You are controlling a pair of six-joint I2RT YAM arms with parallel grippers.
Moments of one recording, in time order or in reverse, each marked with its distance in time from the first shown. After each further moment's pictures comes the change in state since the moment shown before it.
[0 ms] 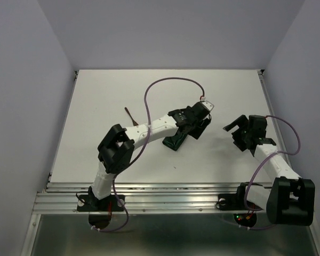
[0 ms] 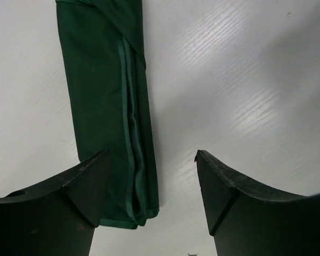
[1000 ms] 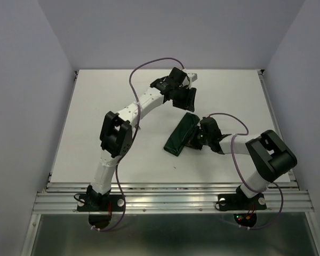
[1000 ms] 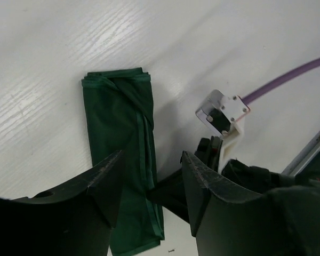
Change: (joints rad) left arm 0.291 0.245 0.405 -0.132 0.579 -0.096; right arm 0.567 0.490 0.029 0.476 -0.130 0.136
